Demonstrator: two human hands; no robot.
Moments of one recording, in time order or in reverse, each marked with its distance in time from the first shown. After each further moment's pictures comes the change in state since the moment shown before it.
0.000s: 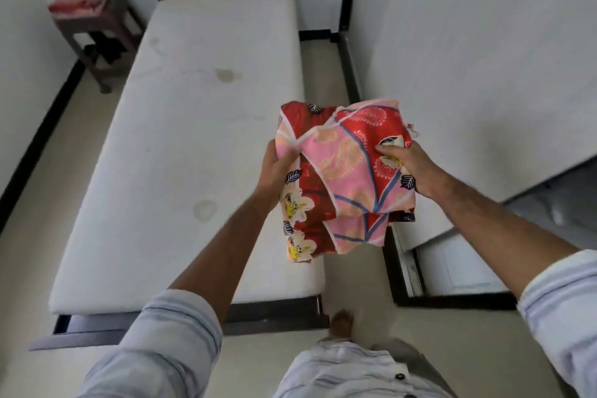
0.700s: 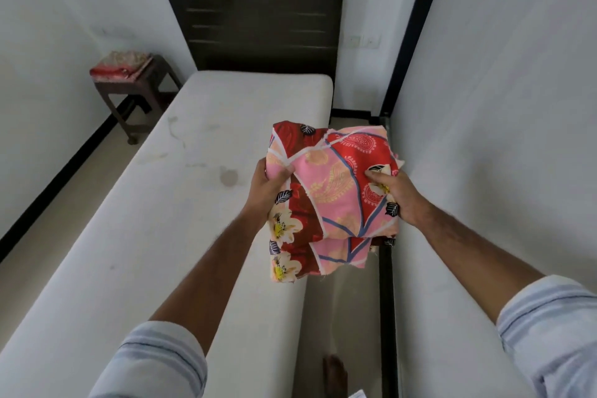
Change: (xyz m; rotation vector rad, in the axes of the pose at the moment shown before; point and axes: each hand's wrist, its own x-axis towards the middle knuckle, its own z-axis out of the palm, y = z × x) left_hand 0.483 0.183 0.051 -0.009 0.267 0.063; right_hand 0.508 -0.267 -0.047 0.028 -0.227 -0.043
